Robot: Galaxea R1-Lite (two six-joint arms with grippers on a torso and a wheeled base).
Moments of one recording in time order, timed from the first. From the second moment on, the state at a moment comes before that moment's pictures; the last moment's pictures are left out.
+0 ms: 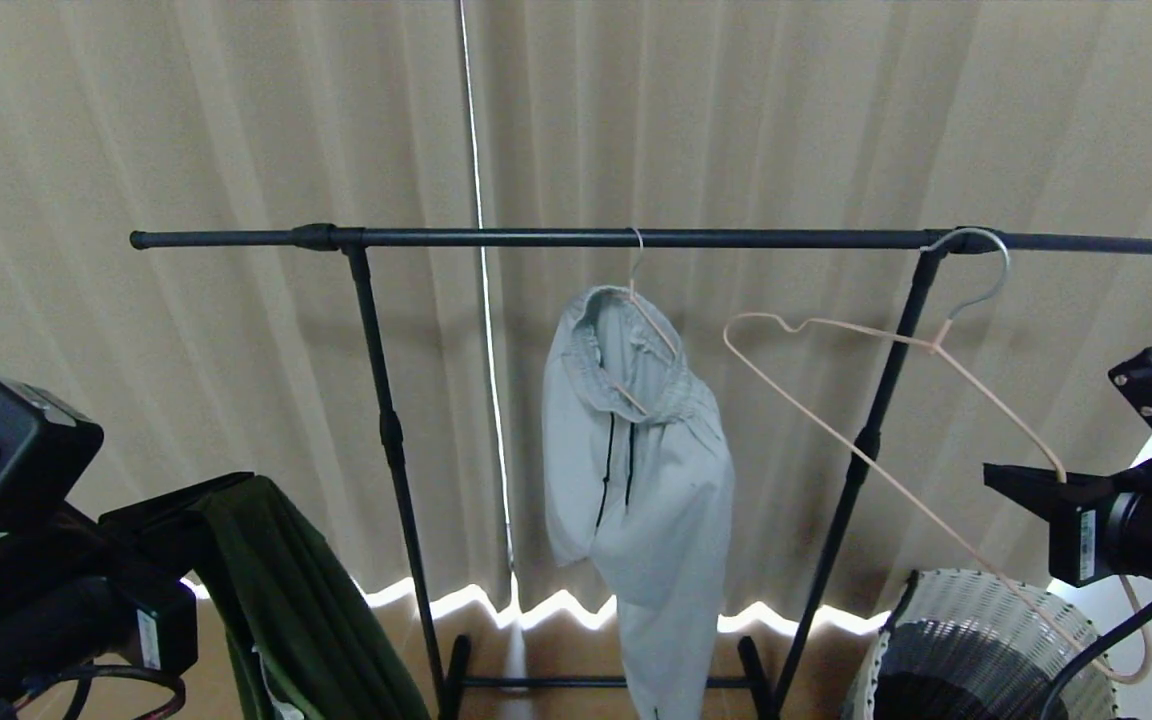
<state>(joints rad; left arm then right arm) -0.51 1.06 -0.41 -0.45 0.19 0.27 0.20 1.24 -0.53 -0.27 -0.04 -0.01</state>
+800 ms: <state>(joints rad) -0.52 1.31 -0.59 -0.44 0.39 0.15 0.71 1.24 -0.46 -0.45 0.03 0.15</state>
